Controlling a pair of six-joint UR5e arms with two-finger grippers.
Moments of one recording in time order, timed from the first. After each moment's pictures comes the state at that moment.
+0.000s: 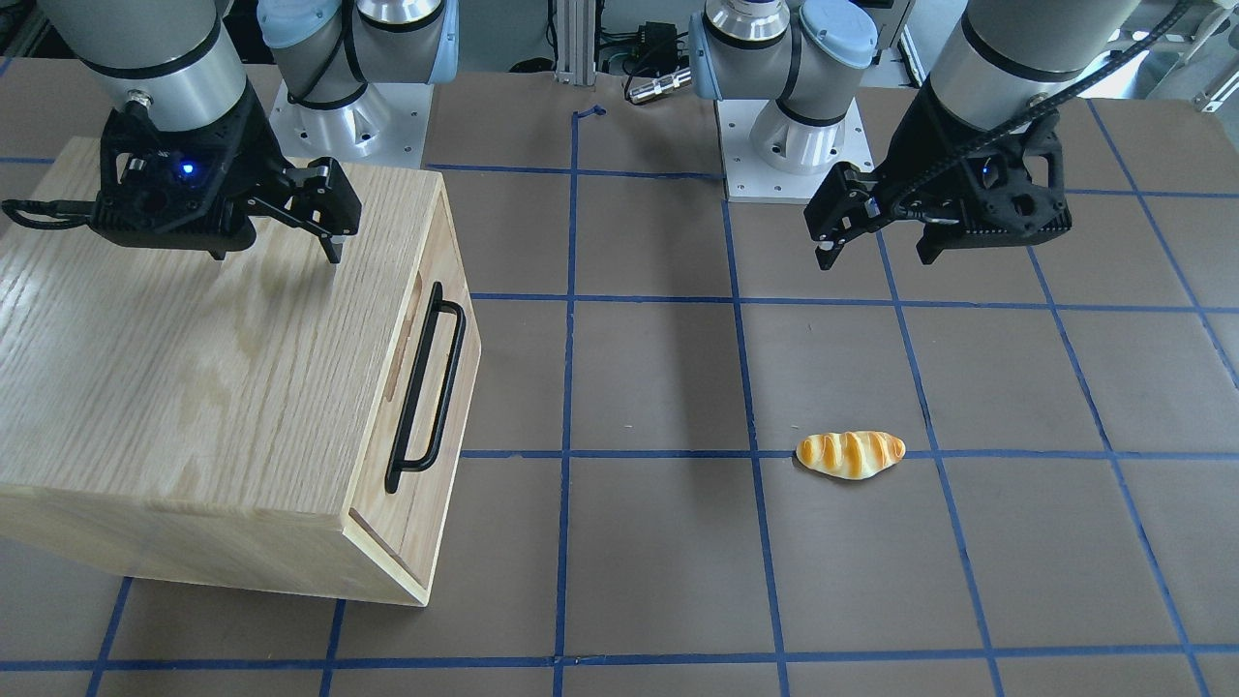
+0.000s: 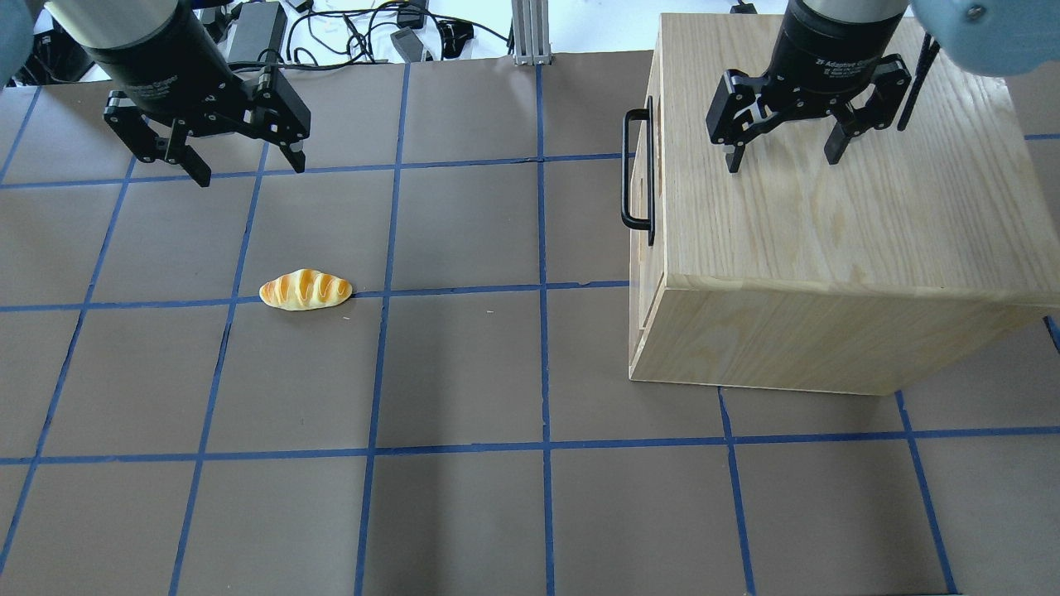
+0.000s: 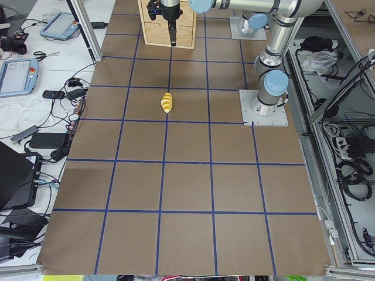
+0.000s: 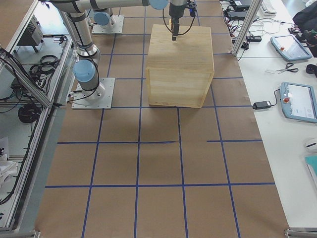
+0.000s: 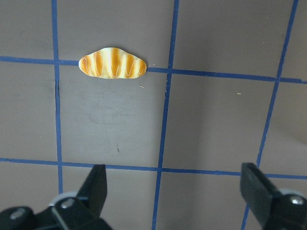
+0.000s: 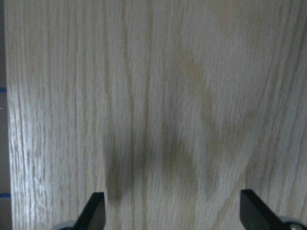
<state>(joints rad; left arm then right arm) -1.54 -1.63 -1.44 -1.66 1.55 -0.08 1.60 -1.49 1.43 -1.47 -1.61 0.02</state>
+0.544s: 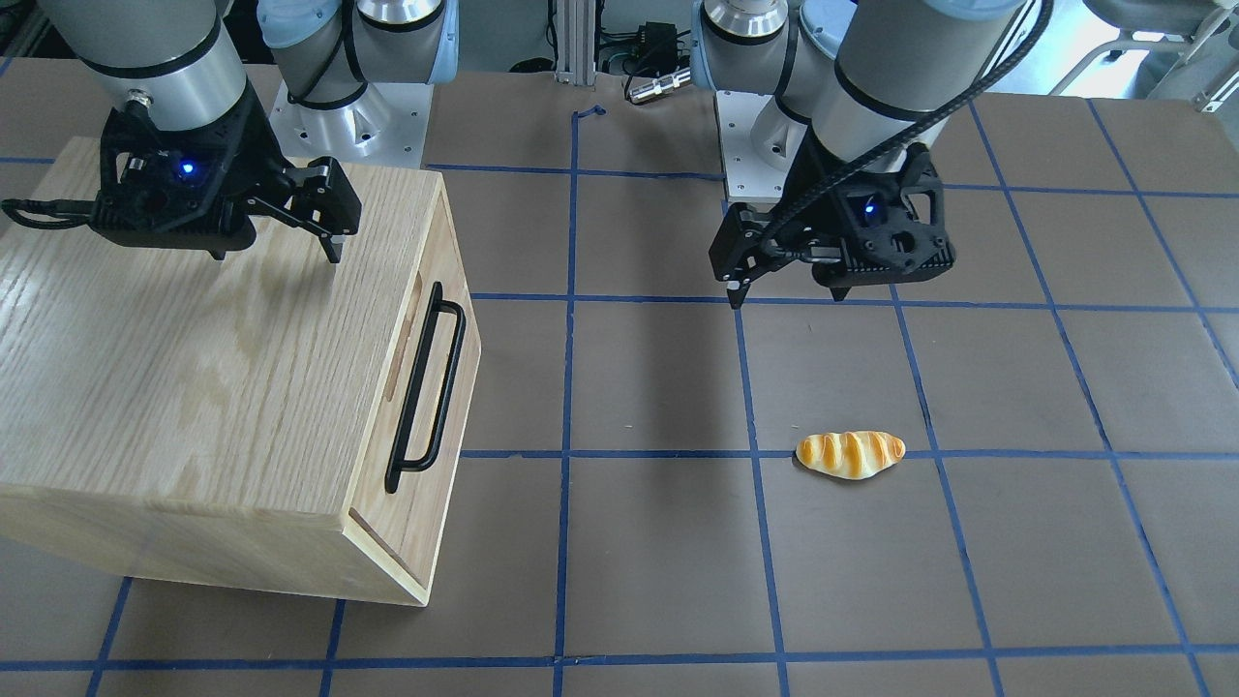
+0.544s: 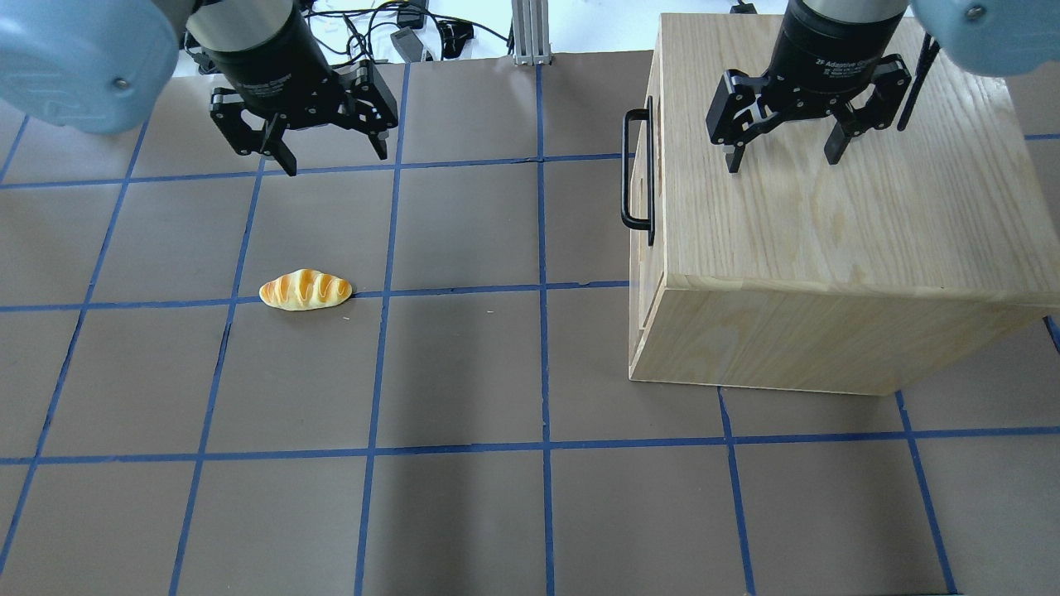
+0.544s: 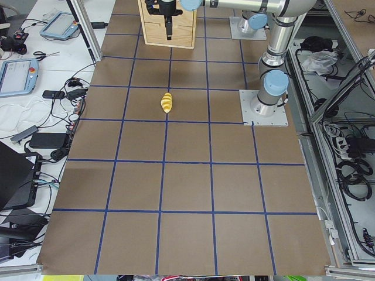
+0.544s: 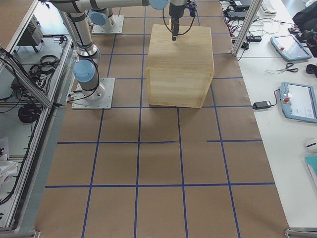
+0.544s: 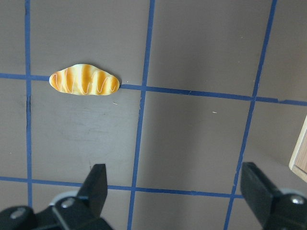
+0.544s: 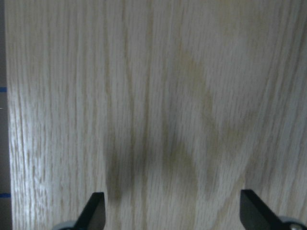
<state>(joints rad) -1.67 -1.70 -1.43 -1.53 1.54 -0.25 1.60 -1.49 1.43 -1.47 -1.61 0.02</state>
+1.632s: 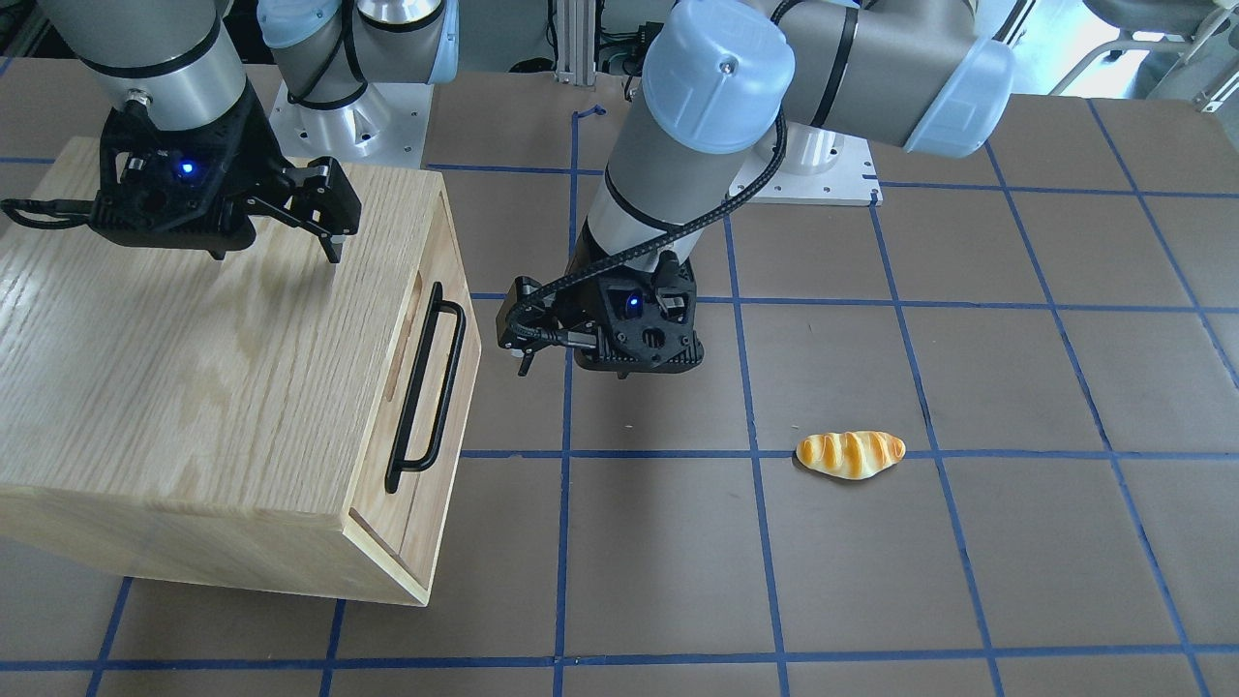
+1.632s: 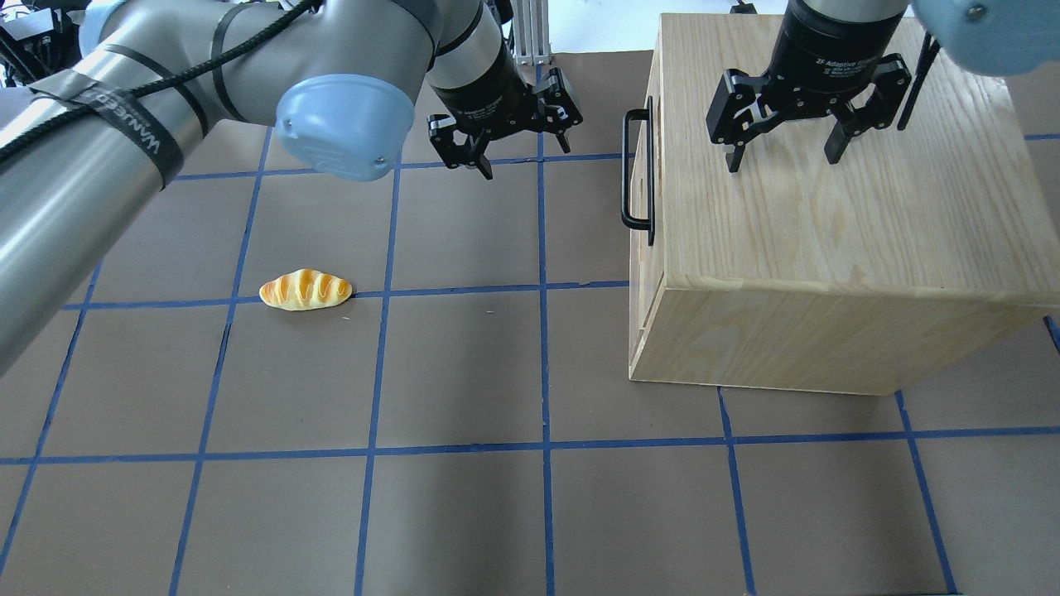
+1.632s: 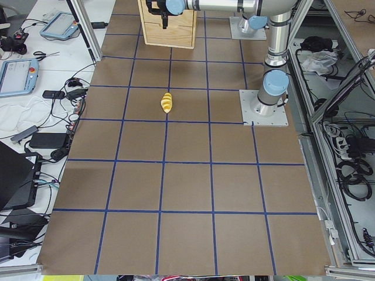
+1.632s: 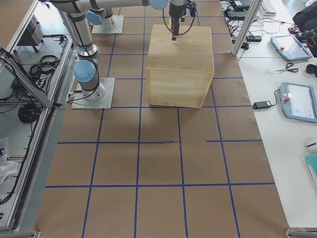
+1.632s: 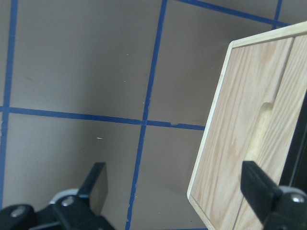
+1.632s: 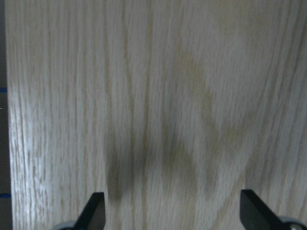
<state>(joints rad) -1.86 -1.89 -1.43 -1.22 1.33 -0.44 1.60 -1.49 1.43 -1.47 -1.61 0.02</state>
